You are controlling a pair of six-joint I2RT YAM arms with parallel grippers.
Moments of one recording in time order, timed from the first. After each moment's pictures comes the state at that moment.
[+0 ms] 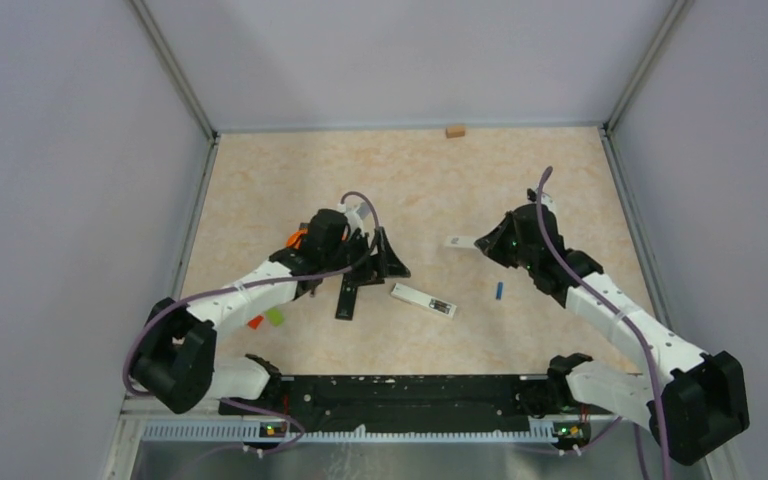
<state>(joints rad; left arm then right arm) -0.53 1.31 0.73 -0.05 0.48 -0.78 0.46 1.04 0.72 -0.29 0.07 0.85</state>
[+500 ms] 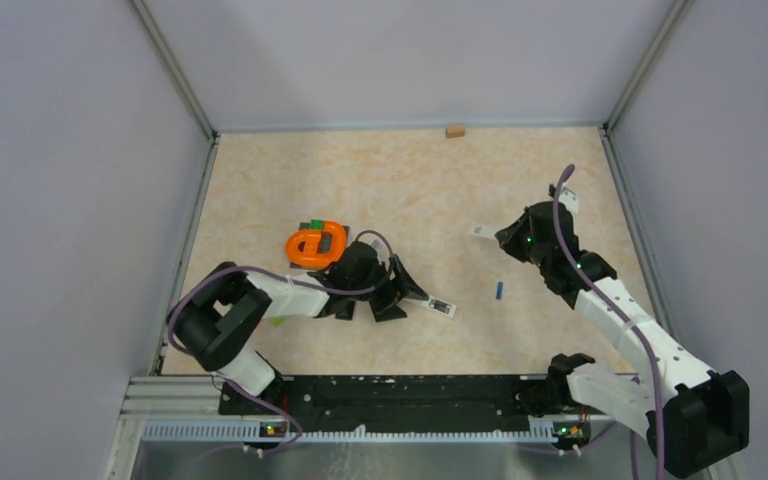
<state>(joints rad) -0.74 1.54 0.58 0.23 0.39 -1.22 0.38 0.98 0.73 -0.34 0.19 0.80</state>
